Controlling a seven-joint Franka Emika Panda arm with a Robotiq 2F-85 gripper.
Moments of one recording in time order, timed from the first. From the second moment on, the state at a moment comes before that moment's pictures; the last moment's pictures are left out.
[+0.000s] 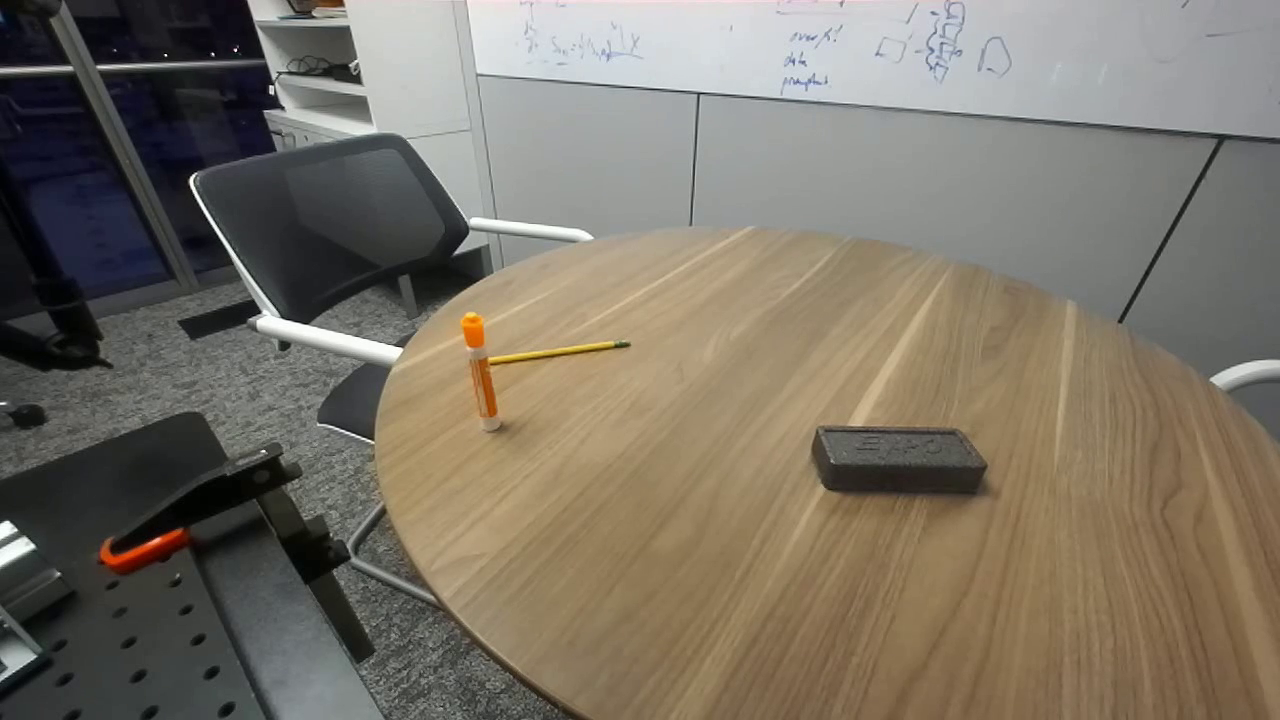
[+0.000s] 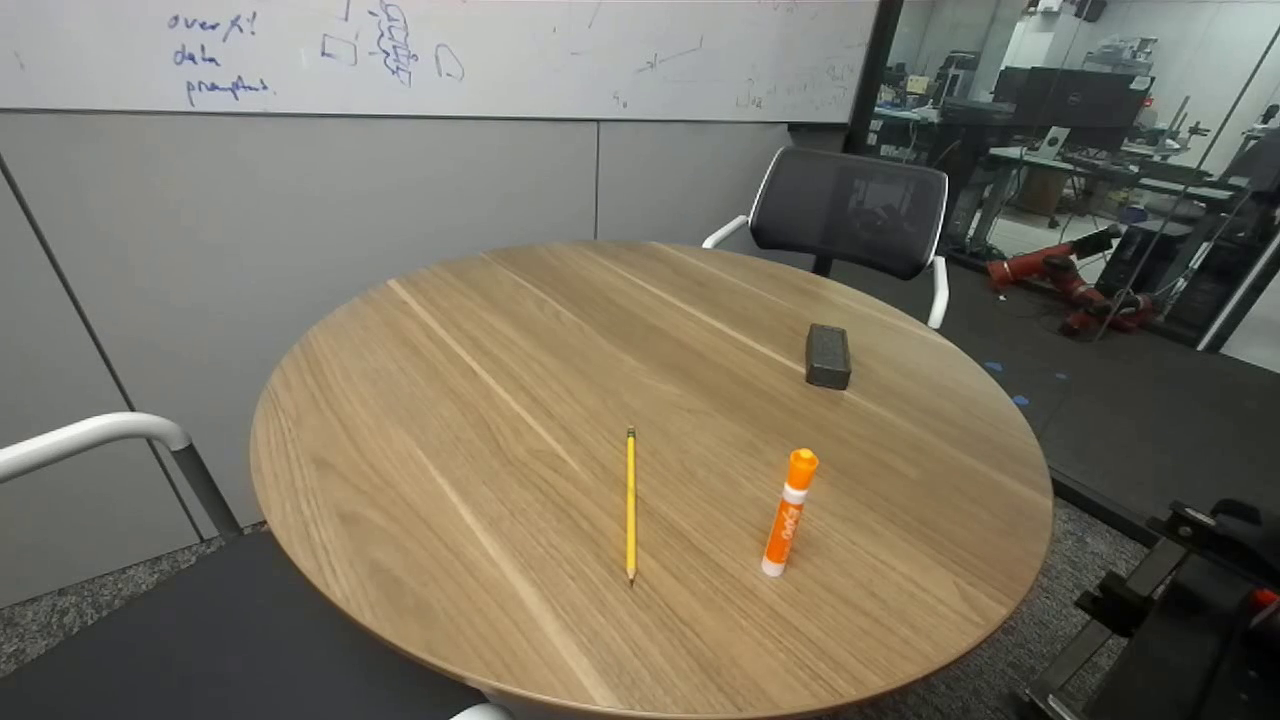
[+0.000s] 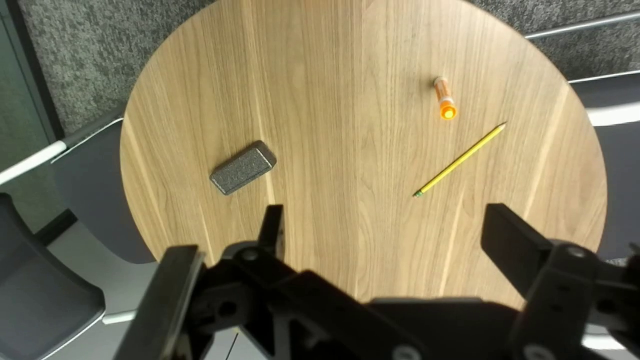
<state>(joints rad) 0.01 -0.44 0.23 -2.41 -0.18 2.17 0.17</state>
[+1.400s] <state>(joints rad) 0.22 0.35 0.06 -2.33 -0.25 2.74 0.62</state>
